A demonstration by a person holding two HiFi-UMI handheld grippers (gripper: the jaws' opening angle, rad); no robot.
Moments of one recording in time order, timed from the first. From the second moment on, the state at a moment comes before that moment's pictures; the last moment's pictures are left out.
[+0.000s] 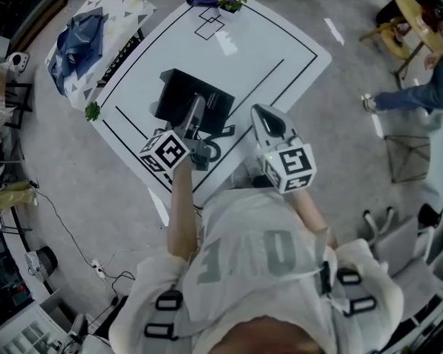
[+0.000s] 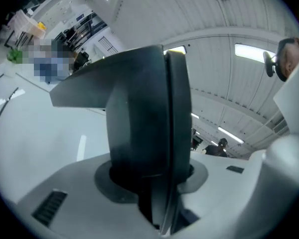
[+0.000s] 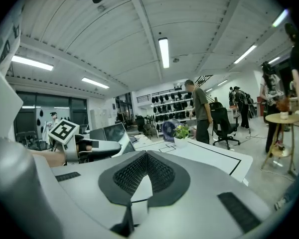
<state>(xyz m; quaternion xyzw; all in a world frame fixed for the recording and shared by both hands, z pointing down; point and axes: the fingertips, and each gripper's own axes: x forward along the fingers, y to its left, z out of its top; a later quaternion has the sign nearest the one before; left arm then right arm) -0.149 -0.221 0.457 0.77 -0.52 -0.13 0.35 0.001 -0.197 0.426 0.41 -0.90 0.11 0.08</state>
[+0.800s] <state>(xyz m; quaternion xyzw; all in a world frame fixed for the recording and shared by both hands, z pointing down) -0.147 -0.256 0.535 0.74 -0.49 -0.07 0.45 0.015 -0.208 0.448 0.45 -0.88 0.14 0.10</state>
